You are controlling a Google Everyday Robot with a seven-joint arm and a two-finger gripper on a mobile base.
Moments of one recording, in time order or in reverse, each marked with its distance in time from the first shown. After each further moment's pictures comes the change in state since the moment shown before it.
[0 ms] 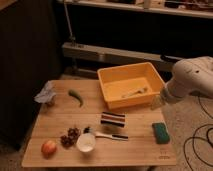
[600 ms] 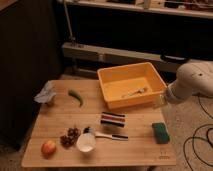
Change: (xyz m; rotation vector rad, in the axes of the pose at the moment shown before) arm -0.005 -0.025 0.022 0.015 -0.018 0.112
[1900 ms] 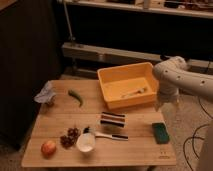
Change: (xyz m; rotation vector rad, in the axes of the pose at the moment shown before) arm 0.003 -0.033 0.056 0.308 0.276 0.203
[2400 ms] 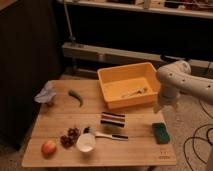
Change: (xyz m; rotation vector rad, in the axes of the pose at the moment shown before) arm 0.006 0.006 0.006 -0.080 -0.042 -0.117
